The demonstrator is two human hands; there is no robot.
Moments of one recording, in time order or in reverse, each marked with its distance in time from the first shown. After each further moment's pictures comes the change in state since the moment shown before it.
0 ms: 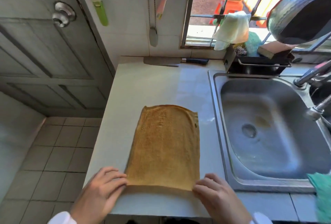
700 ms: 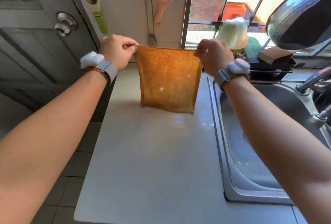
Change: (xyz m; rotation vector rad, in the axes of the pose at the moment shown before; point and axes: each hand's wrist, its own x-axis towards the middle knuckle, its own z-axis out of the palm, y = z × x) left_hand 0.339 0.010 -0.152 0.090 0.479 -0.184; right_hand 0.319 0.101 -0.179 -0.219 0.477 0.260
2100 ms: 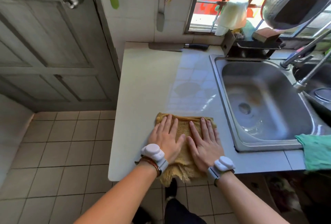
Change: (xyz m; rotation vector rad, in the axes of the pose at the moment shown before) left_hand -0.334 -0.009 0.085 0.170 -0.624 0.065; right_hand -0.371 -0.089 0.074 -0.297 -0.505 0.296
